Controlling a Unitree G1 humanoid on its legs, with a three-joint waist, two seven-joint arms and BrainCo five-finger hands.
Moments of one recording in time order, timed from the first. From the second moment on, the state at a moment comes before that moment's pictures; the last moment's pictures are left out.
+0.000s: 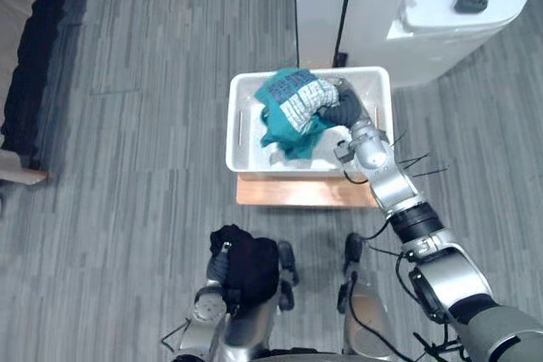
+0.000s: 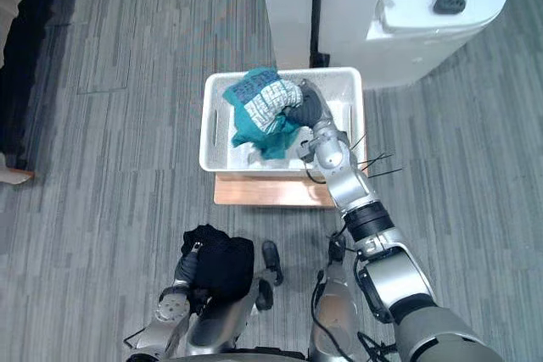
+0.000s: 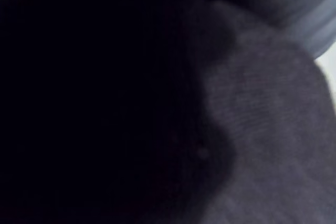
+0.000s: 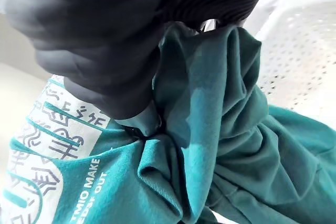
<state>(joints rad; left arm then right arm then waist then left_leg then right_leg) 0.10 0.05 -0.11 0.46 0.05 -0.05 0.23 -0.80 -0.30 0.24 0.45 -0.27 0.03 -0.13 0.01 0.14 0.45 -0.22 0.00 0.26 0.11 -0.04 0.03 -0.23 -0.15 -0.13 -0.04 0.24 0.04</state>
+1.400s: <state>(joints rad) -0.49 0.25 0.08 0.41 0.08 -0.02 0.46 0.15 -0.13 0.08 -0.11 -0.48 0.04 -0.22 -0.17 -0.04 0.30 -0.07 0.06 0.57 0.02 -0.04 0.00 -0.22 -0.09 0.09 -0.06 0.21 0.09</state>
